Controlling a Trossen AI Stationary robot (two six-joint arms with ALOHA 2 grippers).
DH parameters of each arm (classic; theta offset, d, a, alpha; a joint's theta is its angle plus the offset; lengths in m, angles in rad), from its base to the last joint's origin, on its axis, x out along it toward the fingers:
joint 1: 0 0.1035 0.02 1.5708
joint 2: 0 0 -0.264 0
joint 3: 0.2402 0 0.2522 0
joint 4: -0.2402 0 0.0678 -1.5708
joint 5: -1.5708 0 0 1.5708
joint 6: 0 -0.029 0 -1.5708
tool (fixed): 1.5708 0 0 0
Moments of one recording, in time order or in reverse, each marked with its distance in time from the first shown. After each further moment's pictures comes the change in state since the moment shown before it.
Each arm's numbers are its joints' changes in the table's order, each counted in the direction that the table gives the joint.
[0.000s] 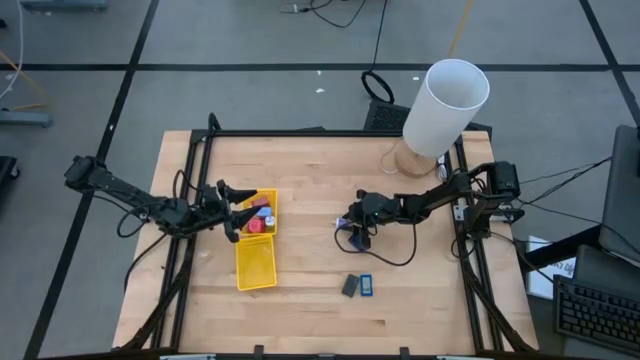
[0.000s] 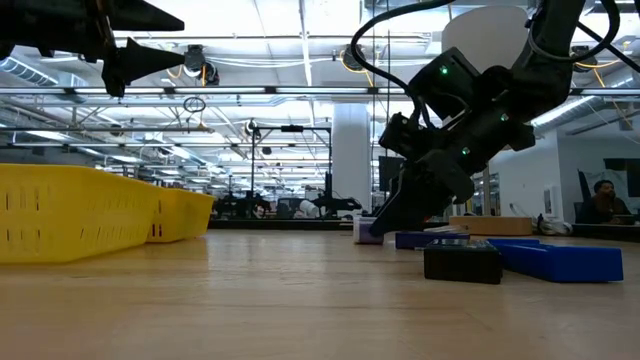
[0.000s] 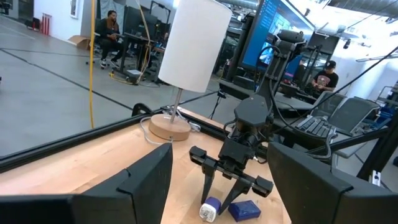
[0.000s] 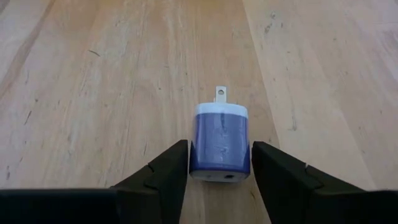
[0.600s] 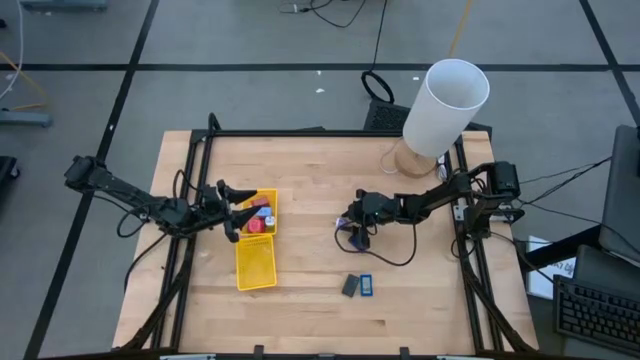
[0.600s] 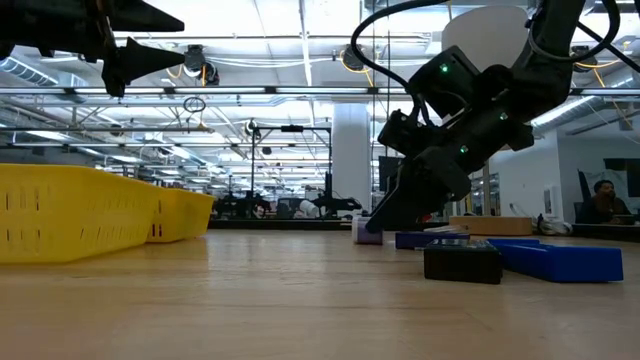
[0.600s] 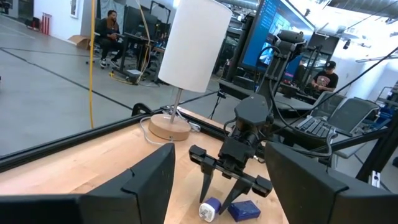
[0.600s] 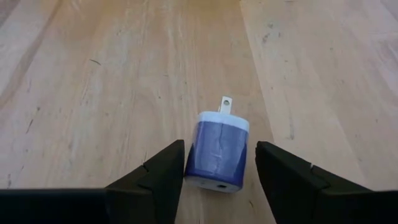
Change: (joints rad) left arm 0.000 0.000 0.000 0.000 0.000 0.003; right arm 0.000 0.000 0.000 0.023 -0.003 0.000
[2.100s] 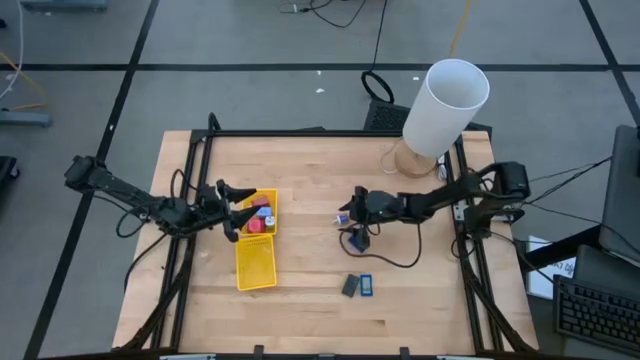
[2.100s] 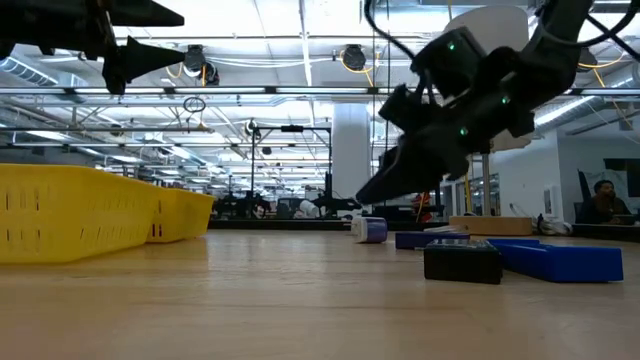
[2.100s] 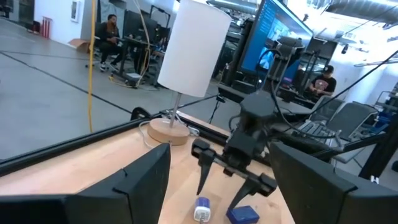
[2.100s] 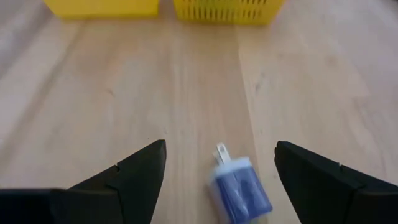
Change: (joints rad) left arm 0.000 0.000 0.000 0.025 0.002 -0.014; right arm 0.013 0.067 0.000 0.016 -0.024 0.093
